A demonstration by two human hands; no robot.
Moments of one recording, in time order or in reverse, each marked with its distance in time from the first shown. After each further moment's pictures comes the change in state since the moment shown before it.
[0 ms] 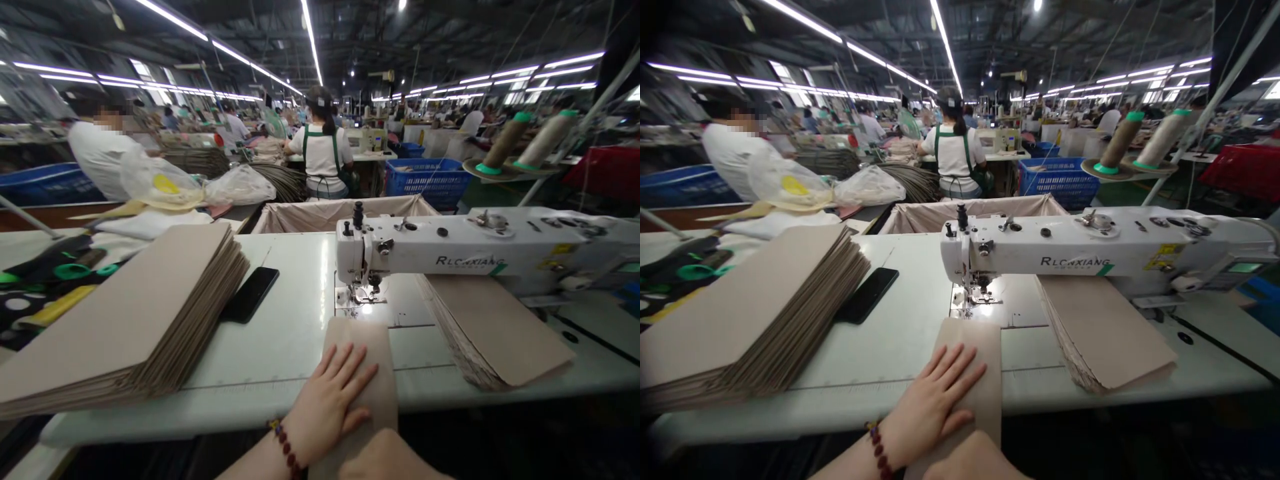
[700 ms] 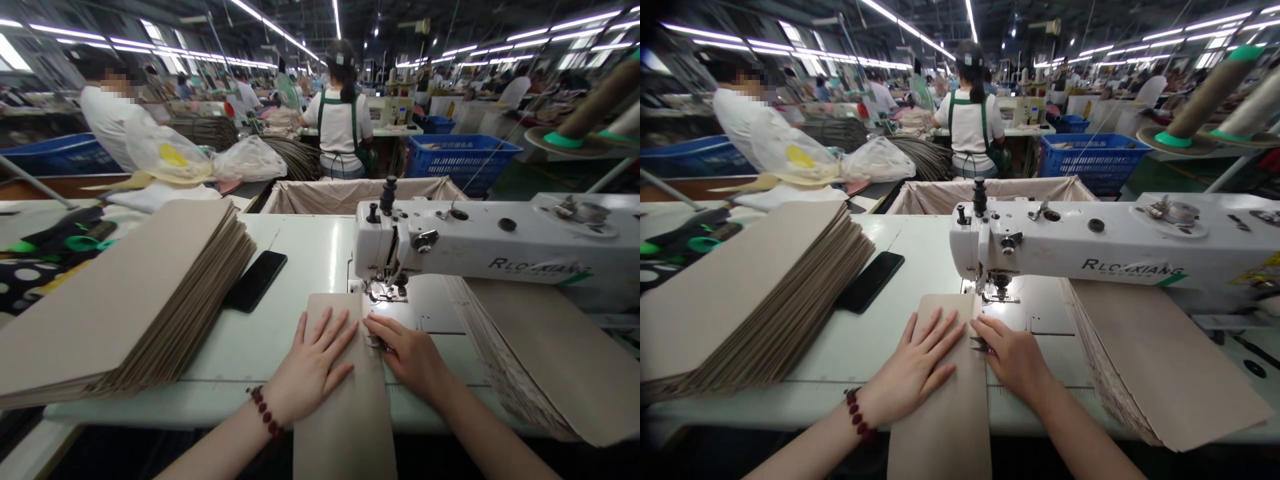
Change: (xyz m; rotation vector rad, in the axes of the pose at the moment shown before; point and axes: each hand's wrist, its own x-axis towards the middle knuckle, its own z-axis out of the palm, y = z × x) left_hand 0.004 -0.059 -0.008 0.057 -0.030 -0.236; right_hand 0.050 0.127 -0.006 -0.142 -0.043 0.276
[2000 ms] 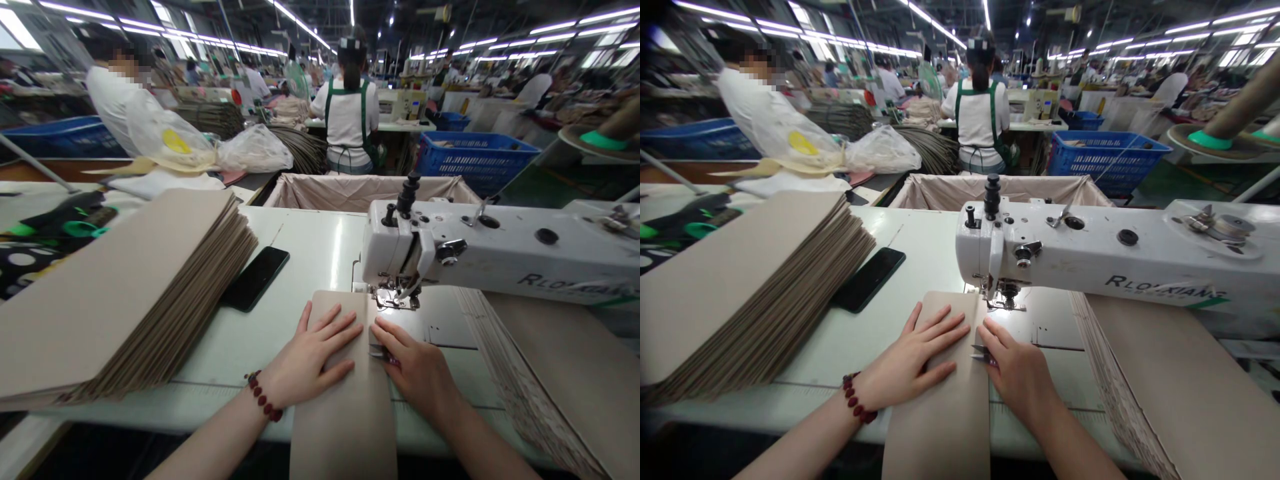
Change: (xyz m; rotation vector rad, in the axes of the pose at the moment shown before) left_hand 0.018 -0.025 -0.011 -0.223 -0.033 0.058; right_hand 0.005 -0.002 0.004 -0.110 -0.019 0.093
